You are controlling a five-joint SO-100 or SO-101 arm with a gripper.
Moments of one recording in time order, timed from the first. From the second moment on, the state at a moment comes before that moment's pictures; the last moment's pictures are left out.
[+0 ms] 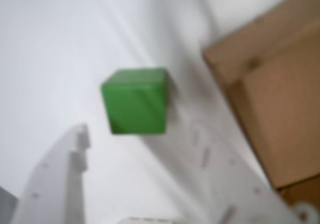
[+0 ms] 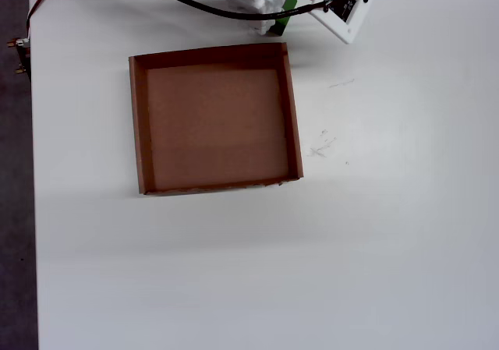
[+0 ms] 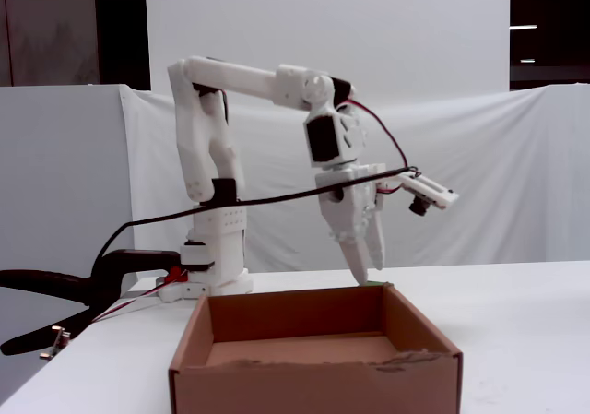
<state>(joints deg) -58.6 100.8 116.7 51.2 -76.6</state>
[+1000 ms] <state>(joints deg) -59.7 95.6 117.7 44.9 -76.6</state>
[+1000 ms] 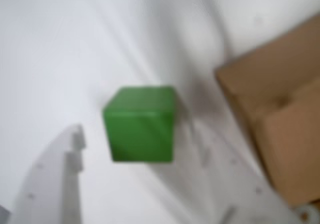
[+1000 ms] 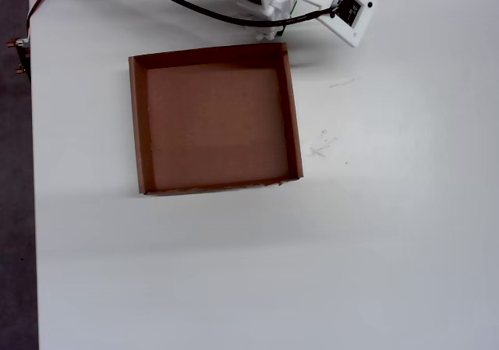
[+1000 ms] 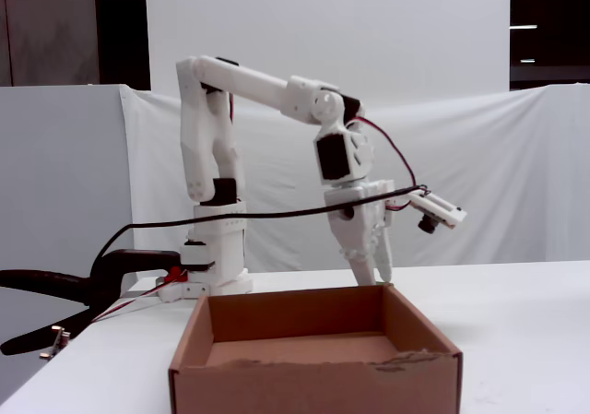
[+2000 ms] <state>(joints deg) -60.7 95.4 120.4 41.9 -76.6</state>
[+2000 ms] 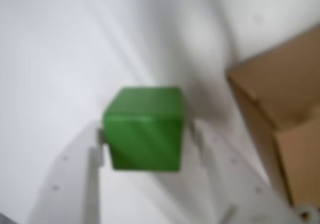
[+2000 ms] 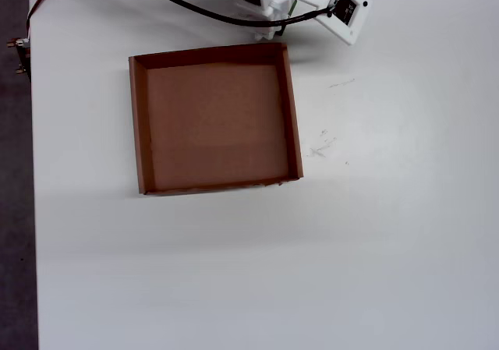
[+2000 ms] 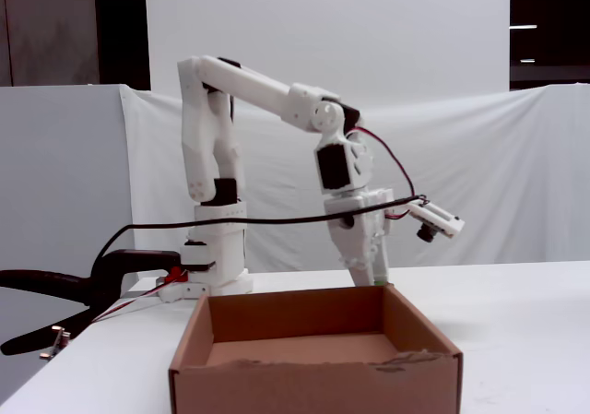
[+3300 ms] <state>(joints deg) -61.0 106.8 115.3 56.3 -72.3</state>
